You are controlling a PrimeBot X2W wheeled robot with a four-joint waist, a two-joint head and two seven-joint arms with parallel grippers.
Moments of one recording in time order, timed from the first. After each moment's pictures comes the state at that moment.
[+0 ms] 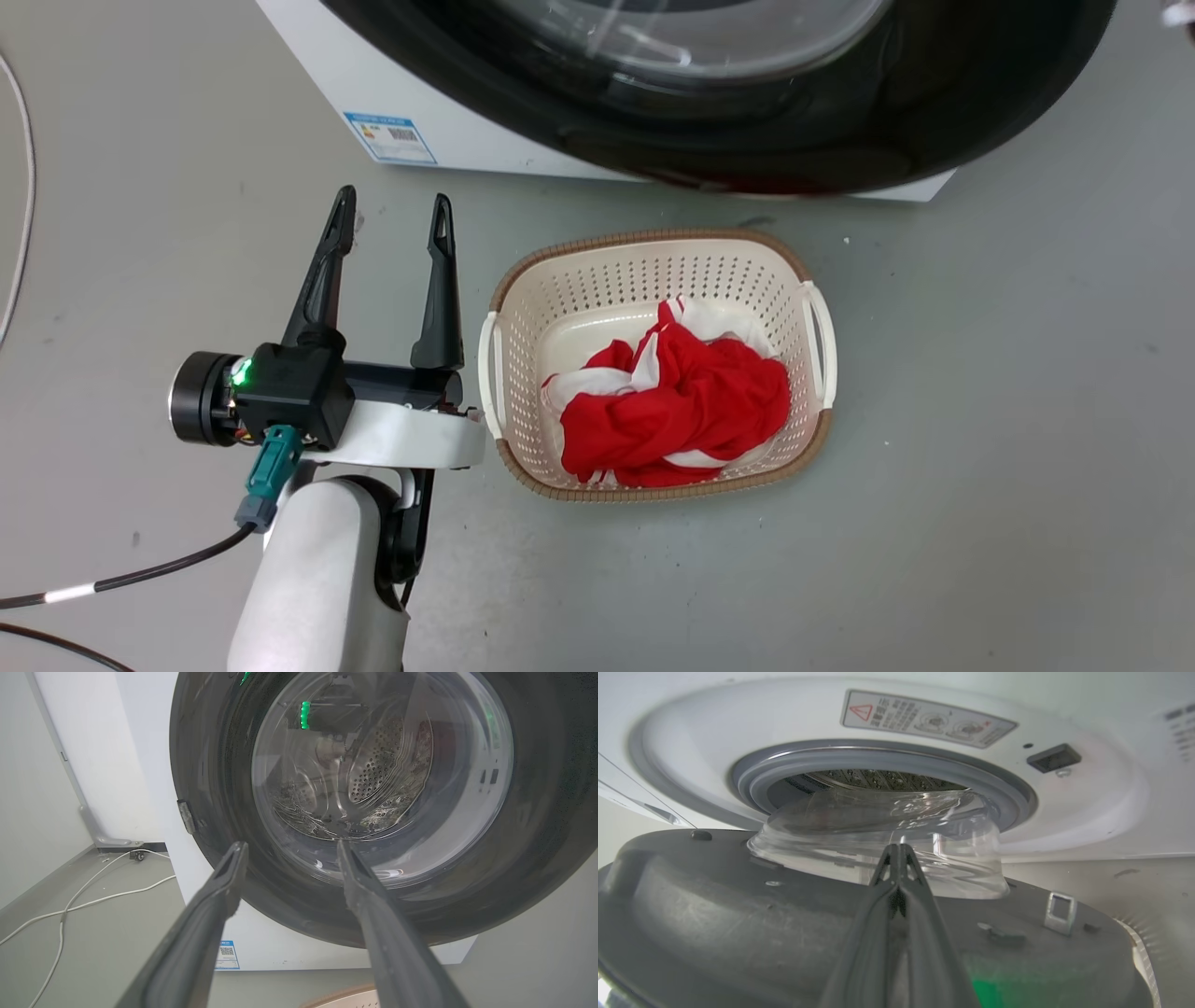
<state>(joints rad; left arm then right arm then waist) -0.35 0.05 -0.13 0.04 -0.08 0.02 -0.26 -1.45 -0.27 0.07 1.11 1.18 0.13 0.71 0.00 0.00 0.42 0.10</state>
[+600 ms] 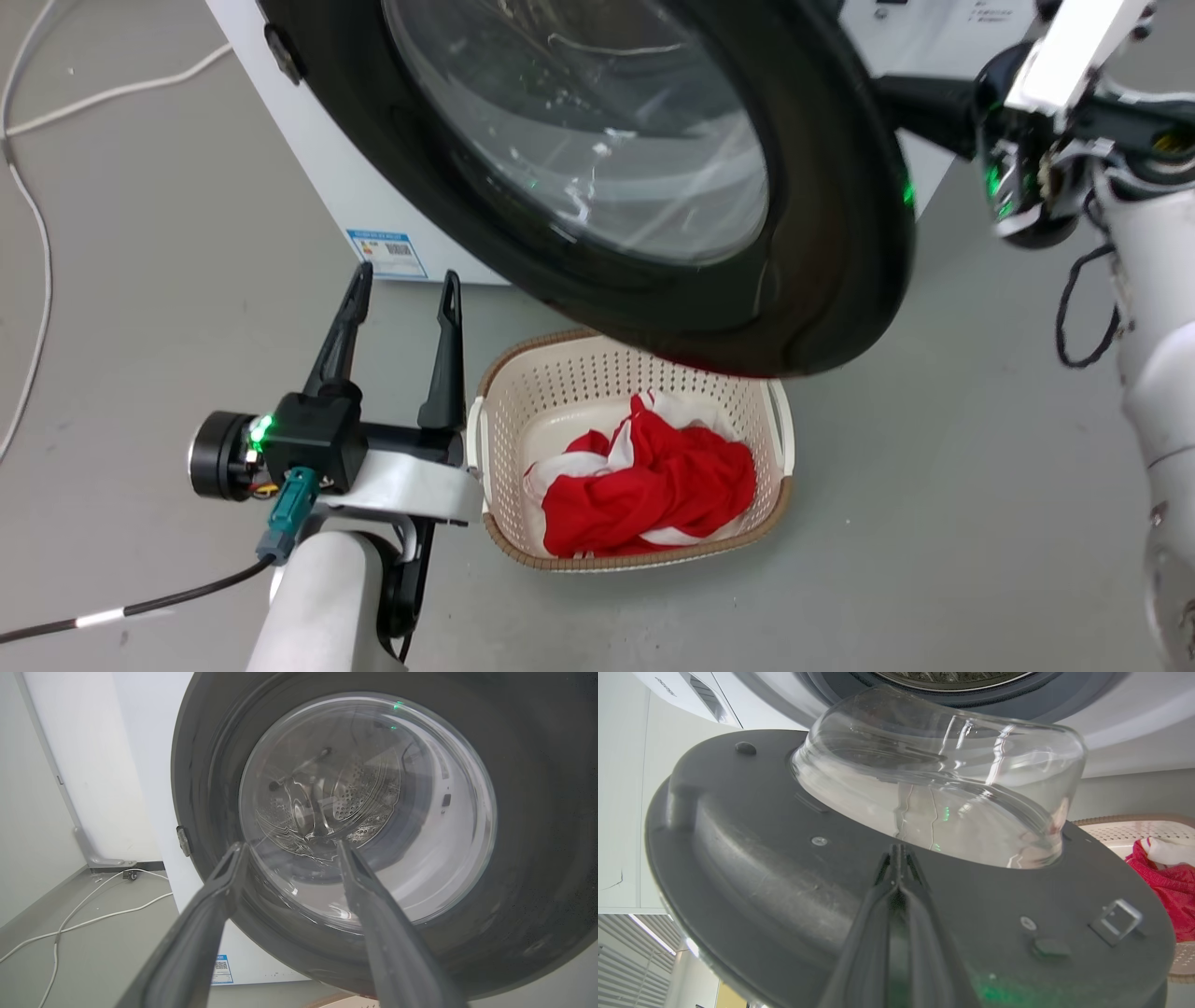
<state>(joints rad) -0.28 0.05 -0.11 0.10 -0.07 -0.01 -0.26 -1.17 -0.17 0.06 0.97 1.30 0.13 0.93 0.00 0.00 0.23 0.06</state>
